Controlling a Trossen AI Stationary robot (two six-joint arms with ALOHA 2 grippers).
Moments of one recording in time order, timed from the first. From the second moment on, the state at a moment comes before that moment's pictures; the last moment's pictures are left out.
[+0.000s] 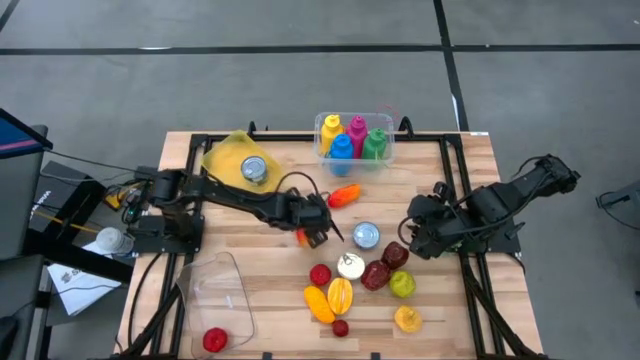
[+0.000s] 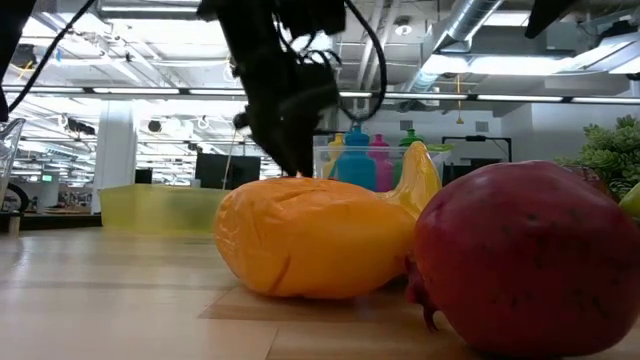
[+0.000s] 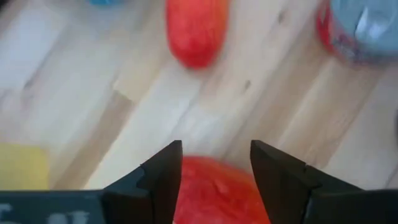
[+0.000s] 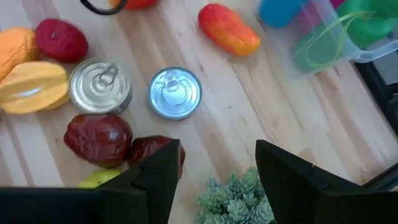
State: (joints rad) left arm -0.07 1.85 1.33 -0.66 -0.44 -0.54; right arm 0.50 1.25 1.36 -1.43 0.52 0.85
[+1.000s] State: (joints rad) left arm 0.03 1.58 1.32 -0.66 -0.07 0.46; right arm 0.50 1.25 1.36 -1.38 0.58 0.87
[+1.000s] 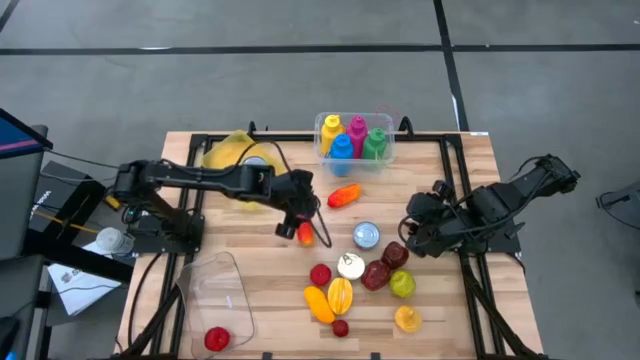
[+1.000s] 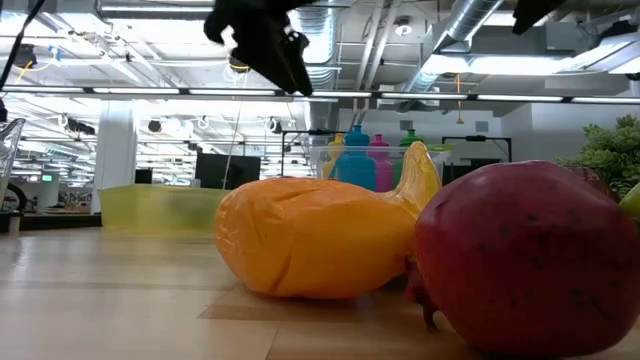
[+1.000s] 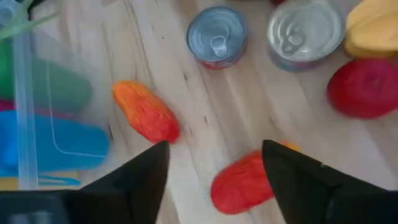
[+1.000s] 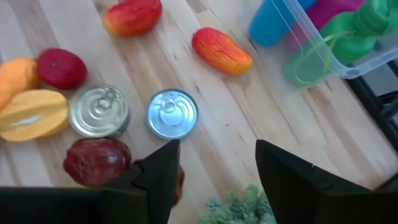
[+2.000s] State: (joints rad) left arm 0.07 1.91 1.21 -0.57 0.09 0.78; right arm 0.44 1.25 1.36 -1.33 0.58 0.86
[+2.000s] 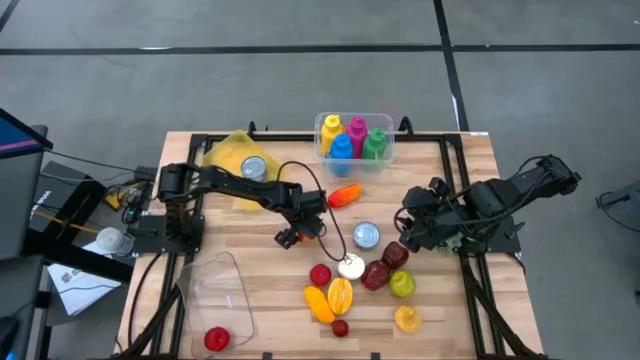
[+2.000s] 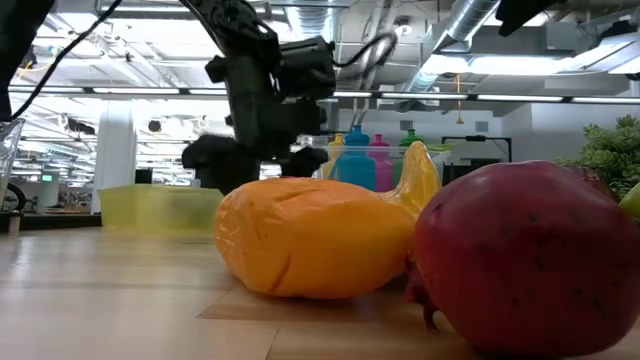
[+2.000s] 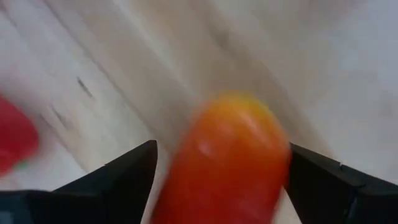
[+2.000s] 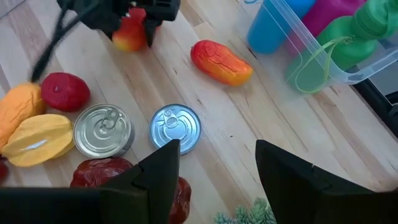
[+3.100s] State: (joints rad) left arm -0.06 1.09 1.22 -0.87 0.04 -0.54; right arm 0.38 1.25 1.36 -1.22 0.58 0.70
